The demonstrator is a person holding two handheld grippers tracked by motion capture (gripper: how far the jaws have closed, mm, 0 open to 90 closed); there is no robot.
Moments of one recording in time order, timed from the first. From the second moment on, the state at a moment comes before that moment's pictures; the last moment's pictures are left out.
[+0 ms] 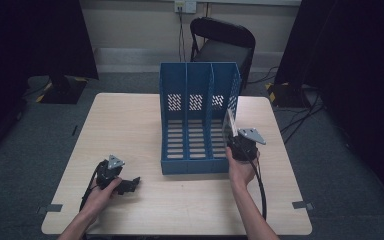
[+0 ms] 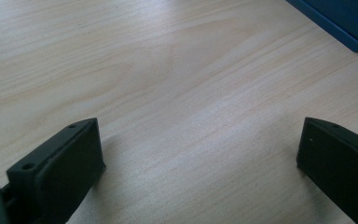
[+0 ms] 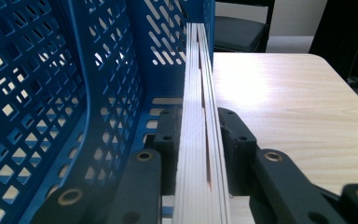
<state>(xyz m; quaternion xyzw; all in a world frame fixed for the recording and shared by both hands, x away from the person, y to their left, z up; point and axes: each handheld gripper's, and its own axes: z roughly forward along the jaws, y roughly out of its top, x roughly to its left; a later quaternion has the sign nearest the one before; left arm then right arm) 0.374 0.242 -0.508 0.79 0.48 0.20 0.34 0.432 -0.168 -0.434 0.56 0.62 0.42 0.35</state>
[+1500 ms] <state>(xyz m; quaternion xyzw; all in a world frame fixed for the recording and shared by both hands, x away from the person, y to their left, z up) 0.374 0.242 -0.508 0.79 0.48 0.20 0.34 0.425 -0.187 -0.422 0.52 0.65 0.47 0.29</state>
